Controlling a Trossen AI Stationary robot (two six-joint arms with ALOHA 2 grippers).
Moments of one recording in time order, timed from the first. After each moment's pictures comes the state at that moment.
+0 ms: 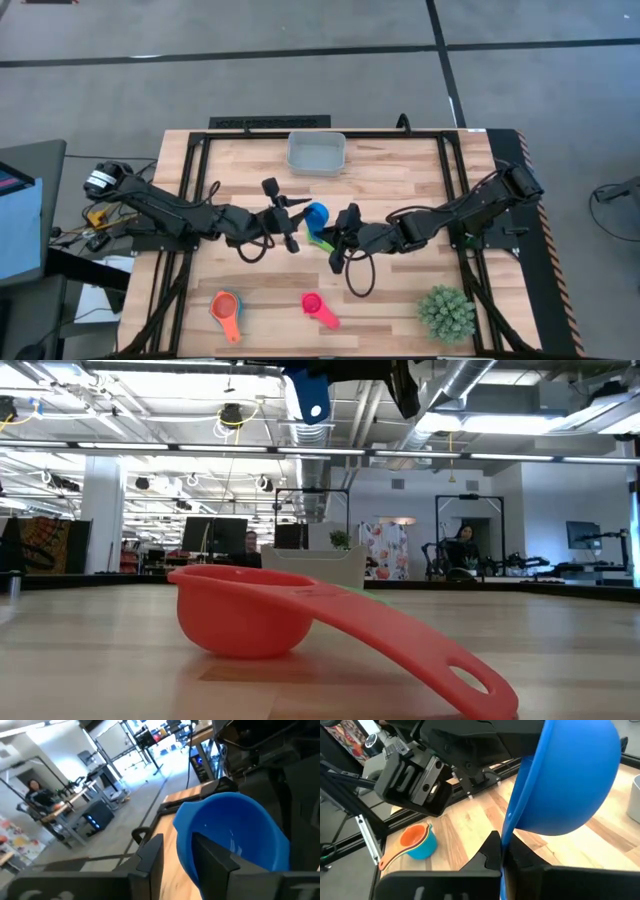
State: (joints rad) left arm -0.29 1.34 0.84 0.51 -0.81 0.49; right arm 0.35 1.59 1.11 0.13 0.50 0.55
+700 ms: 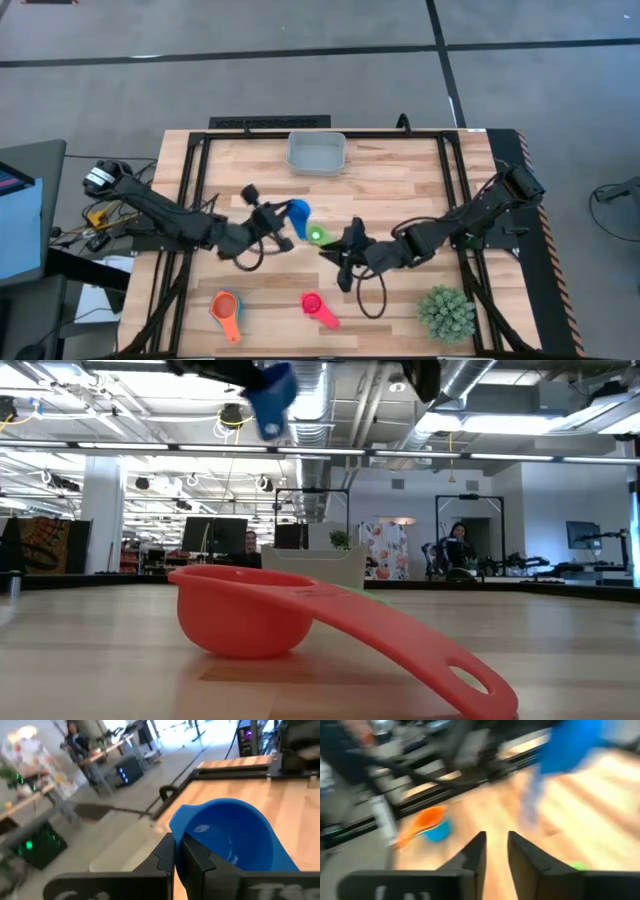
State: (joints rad) left arm -0.45 1.31 0.84 0.25 -1.20 0.14; right arm 0.42 1.59 1.11 0.09 0.58 0.56
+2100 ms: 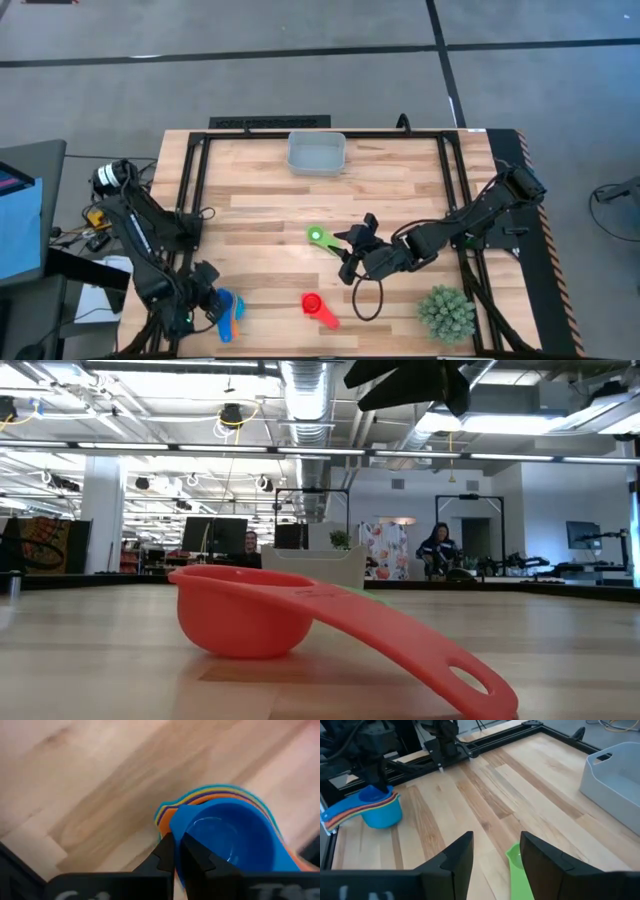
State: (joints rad) left arm -1.14 1.39 0.84 -0.79 -0.34 -2.07; right arm 0.46 1.58 1.11 -0.13 0.73 0.64
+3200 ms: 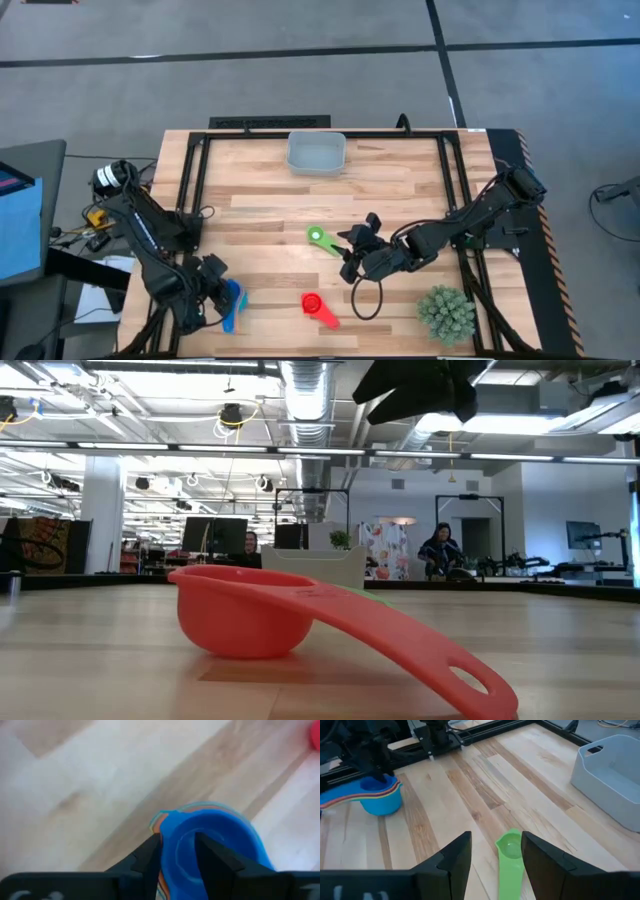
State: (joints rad) left arm -1.04 1.39 0.84 -0.81 -0.46 -1.90; right arm 0.46 1.58 1.11 -0.21 0.73 0.65
